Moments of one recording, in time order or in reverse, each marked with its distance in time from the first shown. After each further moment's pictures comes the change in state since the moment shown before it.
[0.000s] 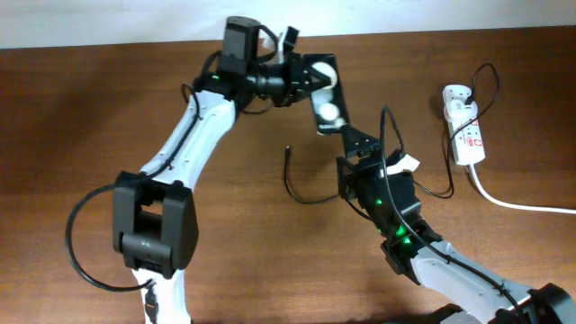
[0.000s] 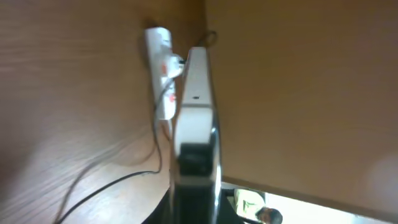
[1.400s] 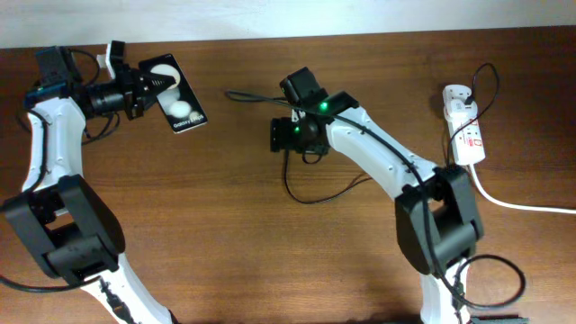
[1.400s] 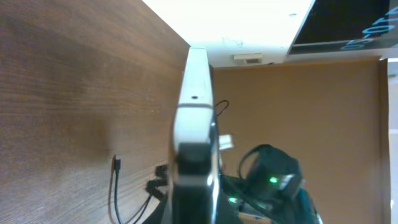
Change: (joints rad) left arm 0.652 0.000 -0.001 -0.473 0.285 0.536; right arm 0.067 0.775 1.280 -1.493 -0.252 -1.123
